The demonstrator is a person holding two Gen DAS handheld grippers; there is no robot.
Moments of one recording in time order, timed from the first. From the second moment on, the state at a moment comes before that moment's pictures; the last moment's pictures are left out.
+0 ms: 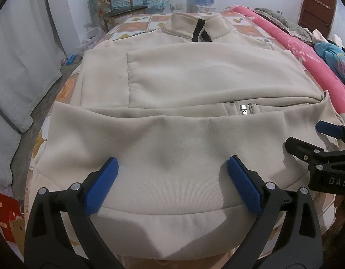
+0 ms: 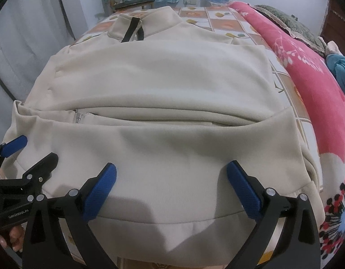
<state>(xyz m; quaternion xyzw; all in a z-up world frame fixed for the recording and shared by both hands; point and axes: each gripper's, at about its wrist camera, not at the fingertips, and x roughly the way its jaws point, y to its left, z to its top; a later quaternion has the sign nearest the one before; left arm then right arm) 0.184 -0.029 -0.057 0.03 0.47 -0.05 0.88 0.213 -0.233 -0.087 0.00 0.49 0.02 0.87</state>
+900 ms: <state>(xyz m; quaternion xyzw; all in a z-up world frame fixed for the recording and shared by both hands) 0.186 -0.029 -0.057 0.03 0.47 -0.05 0.88 0.213 -0.232 -0.089 0.00 0.49 0.02 0.87</state>
